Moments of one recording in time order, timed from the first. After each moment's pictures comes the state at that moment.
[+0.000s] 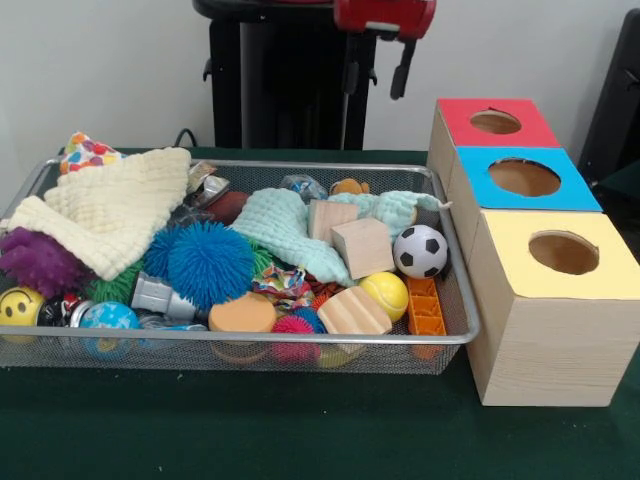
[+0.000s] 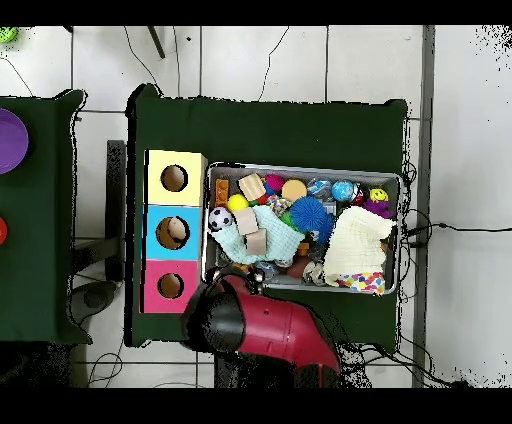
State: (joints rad) arm -0.09 -0.93 -0.14 2.07 0.01 0.34 1.57
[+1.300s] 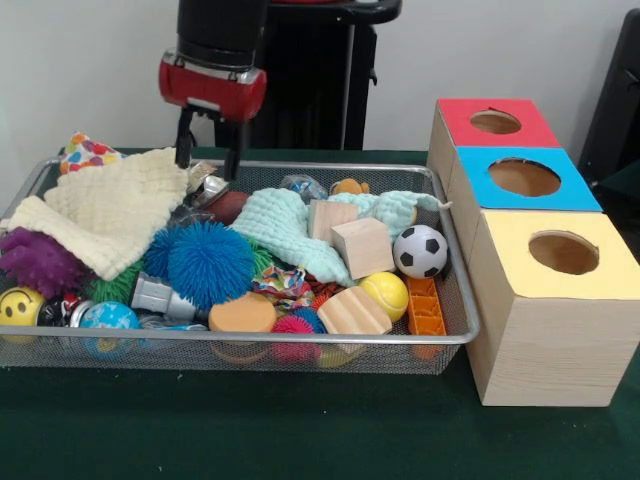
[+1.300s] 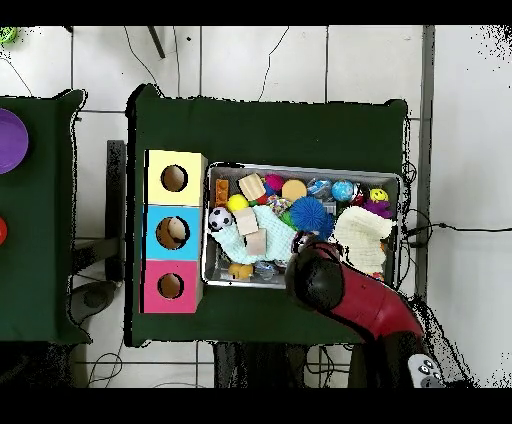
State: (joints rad) arm -0.40 -0.72 -0.11 1.93 0.01 0.13 1.57
